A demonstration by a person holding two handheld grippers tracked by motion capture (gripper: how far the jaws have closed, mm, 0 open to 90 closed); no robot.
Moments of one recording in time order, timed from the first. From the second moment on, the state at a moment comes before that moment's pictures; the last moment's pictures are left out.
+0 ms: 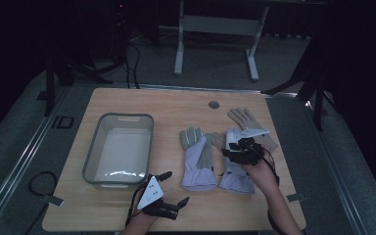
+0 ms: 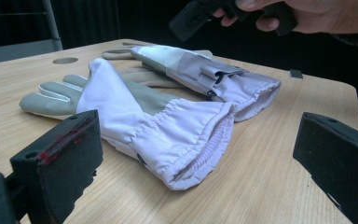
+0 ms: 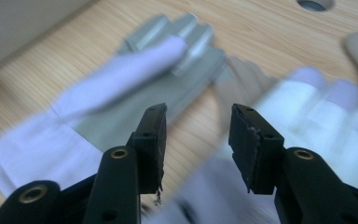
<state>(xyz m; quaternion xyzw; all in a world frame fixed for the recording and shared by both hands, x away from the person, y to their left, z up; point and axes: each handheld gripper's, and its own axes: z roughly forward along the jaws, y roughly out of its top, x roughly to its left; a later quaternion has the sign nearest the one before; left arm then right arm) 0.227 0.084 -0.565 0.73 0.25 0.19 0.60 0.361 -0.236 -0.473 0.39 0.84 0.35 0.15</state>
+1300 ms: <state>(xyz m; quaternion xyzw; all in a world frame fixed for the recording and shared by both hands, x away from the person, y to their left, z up) 0.228 0.084 -0.565 0.73 0.26 0.19 0.60 0.346 -0.286 -0.494 0.40 0.85 0.32 0.13</state>
